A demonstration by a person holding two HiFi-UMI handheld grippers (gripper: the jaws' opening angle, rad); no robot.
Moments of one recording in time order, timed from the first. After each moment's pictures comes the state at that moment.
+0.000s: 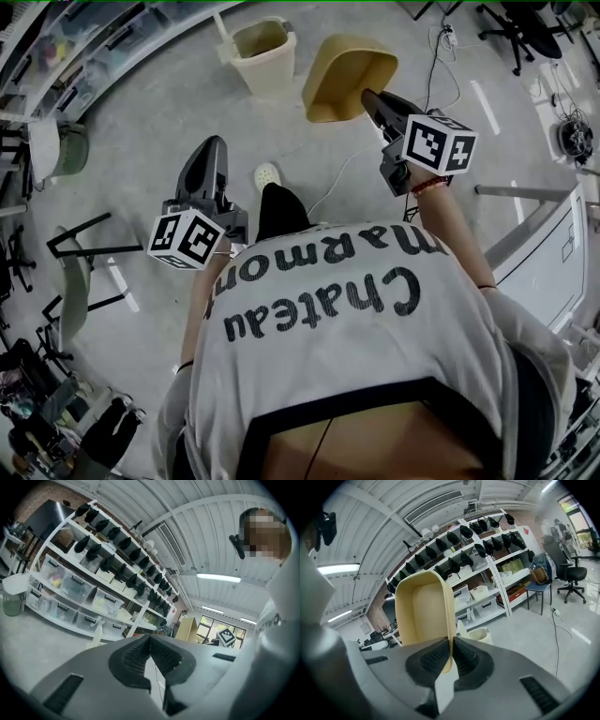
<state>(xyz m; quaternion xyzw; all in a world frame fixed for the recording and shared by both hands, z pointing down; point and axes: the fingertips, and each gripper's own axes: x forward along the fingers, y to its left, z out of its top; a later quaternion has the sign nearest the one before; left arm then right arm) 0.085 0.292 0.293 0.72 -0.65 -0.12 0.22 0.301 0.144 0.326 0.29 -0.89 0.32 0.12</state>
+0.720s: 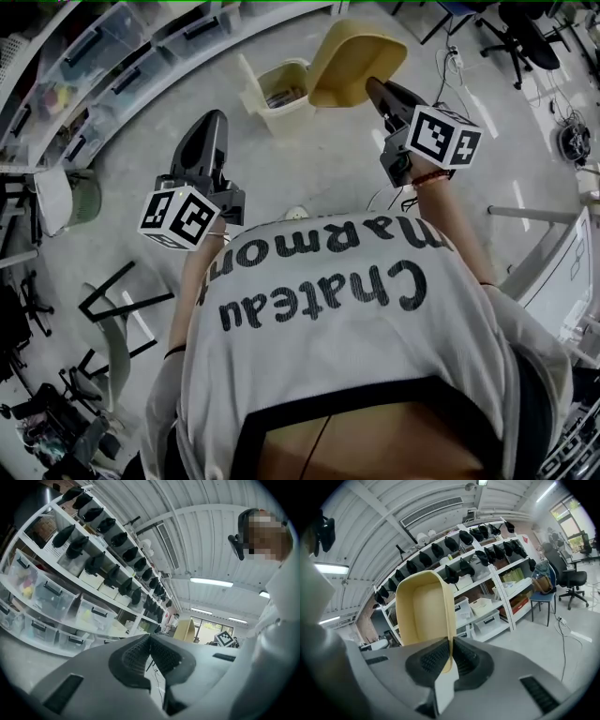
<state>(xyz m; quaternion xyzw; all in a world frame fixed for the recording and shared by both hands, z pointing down) -0.090 0.104 0.232 0.78 -0.59 -0.13 0.17 0.139 -0.010 0.272 0.36 -0.88 0.29 0.07</state>
